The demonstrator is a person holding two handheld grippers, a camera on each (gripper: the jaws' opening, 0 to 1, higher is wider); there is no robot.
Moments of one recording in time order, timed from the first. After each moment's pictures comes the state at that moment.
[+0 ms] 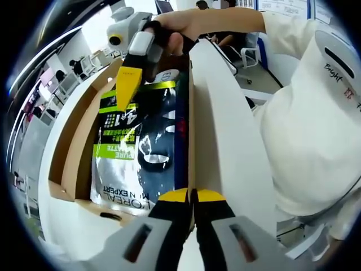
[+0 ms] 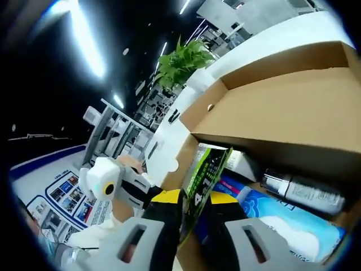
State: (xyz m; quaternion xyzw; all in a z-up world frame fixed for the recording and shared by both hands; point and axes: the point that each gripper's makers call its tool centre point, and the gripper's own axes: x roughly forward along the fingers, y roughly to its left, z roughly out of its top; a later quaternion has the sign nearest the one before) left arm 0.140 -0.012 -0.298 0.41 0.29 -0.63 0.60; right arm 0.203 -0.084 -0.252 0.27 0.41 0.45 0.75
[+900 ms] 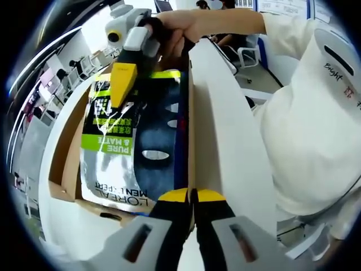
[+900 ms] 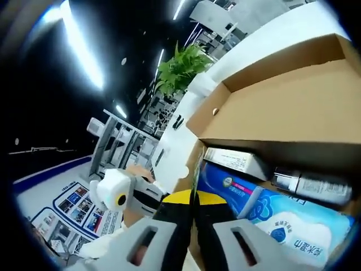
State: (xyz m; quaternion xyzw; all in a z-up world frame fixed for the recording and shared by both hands) left arm 0.141 -0.012 -0.298 0.41 0.29 -0.63 0.59; right arm 0.204 -0.087 -0.234 0.31 0.40 0.44 0.74
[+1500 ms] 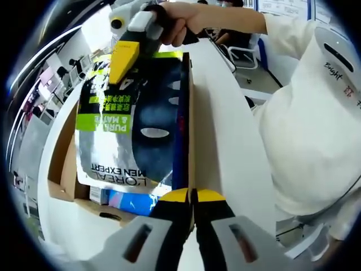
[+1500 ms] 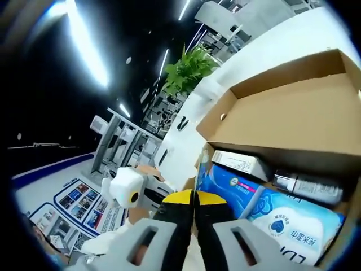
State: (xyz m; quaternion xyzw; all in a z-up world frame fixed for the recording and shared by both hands) left arm 0.141 -0.012 -0.298 0.40 0.30 -0.63 0.59; right arm 0.194 -0.099 -0.207 0.30 0.39 0.46 0.74
